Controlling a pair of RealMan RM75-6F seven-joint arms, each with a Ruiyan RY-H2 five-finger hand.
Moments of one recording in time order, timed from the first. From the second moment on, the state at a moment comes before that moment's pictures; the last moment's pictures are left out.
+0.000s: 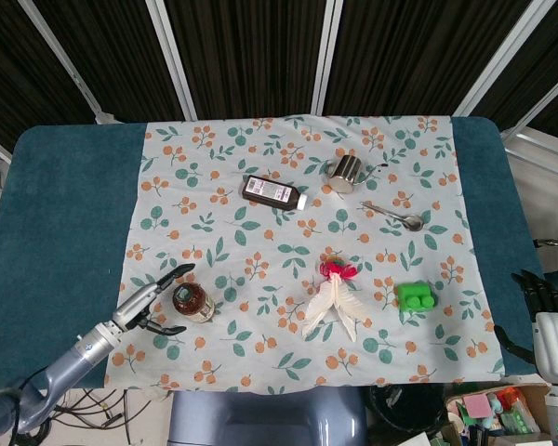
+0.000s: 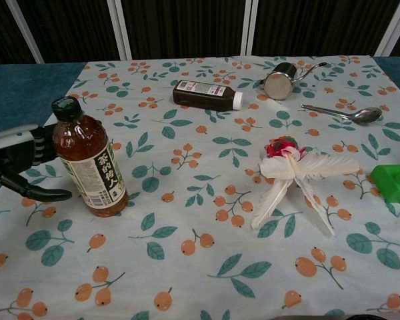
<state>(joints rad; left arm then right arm) -0.55 -1.58 0.20 -1.02 1.72 1.28 -1.16 0.02 -1.12 0.10 -1.65 -1.46 1.55 -0.04</state>
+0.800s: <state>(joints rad) -0.29 -1.14 0.13 -1.56 1.50 1.55 -0.27 0.02 -1.12 0.10 -1.66 -1.46 1.55 -0.05</state>
